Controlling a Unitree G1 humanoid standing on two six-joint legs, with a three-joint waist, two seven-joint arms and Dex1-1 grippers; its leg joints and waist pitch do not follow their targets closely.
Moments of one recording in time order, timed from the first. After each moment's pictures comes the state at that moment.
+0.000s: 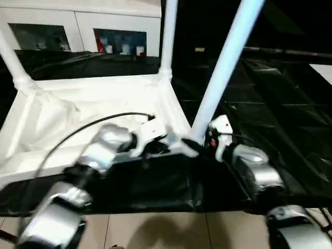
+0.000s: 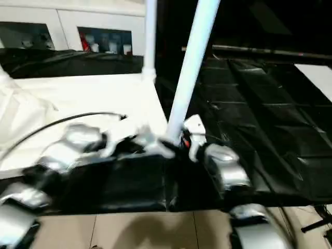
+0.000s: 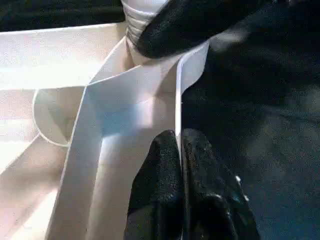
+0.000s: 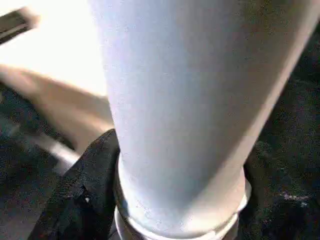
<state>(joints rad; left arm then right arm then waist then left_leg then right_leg) -0.72 0.25 -0.34 0.65 0.13 0.23 -0.94 -0.57 -0.15 0.01 0.85 0.15 -0.06 0.60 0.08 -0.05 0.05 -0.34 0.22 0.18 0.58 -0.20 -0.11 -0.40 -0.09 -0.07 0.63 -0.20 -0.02</state>
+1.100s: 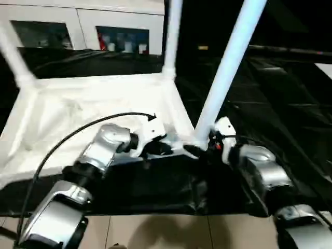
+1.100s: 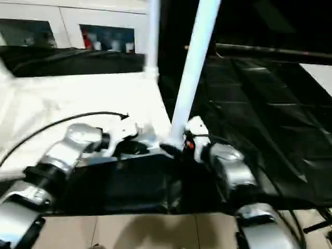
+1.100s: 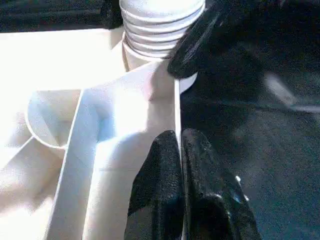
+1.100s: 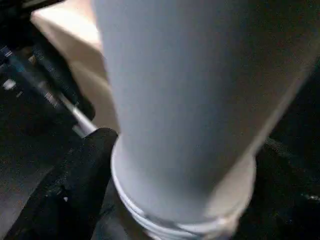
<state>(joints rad) -0.69 0.33 -0.33 0.66 0.07 0.08 -1.15 -0.54 -0.29 0.10 0.77 0.13 -0.05 0.97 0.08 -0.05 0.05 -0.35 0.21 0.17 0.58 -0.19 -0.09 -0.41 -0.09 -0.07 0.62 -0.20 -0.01</state>
